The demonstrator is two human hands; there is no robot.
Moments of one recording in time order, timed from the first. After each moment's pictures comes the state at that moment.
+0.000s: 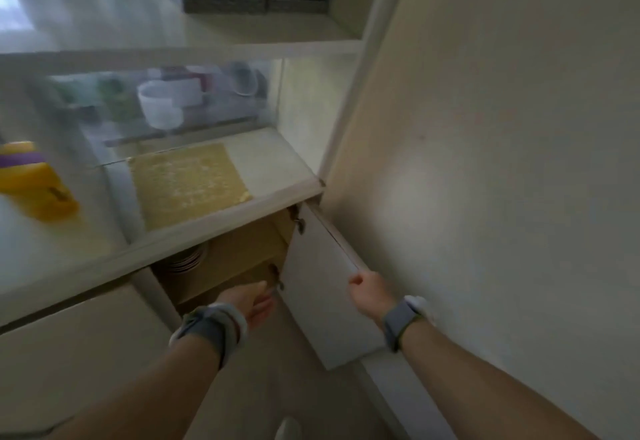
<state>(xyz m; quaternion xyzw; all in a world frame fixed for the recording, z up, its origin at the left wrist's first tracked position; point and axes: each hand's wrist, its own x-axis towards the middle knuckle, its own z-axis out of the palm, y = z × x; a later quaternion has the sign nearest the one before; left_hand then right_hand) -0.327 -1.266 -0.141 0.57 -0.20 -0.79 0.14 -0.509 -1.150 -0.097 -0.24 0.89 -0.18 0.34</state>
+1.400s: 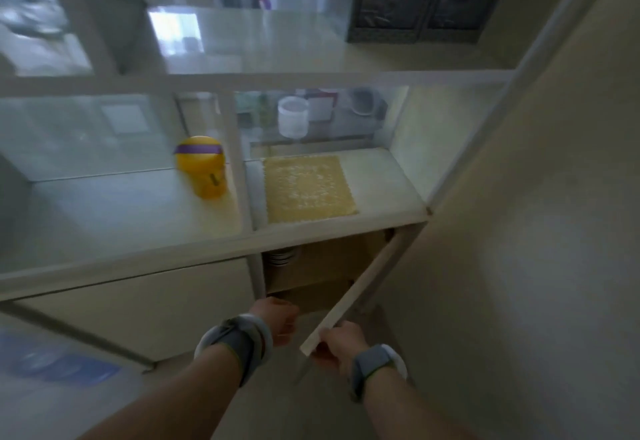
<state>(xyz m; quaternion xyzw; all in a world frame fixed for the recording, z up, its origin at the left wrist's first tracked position) -0.218 -1.281 -0.131 0.65 -0.30 -0.69 0.12 -0.348 -1.222 -0.166 -0.08 0.75 -0.27 0.59</state>
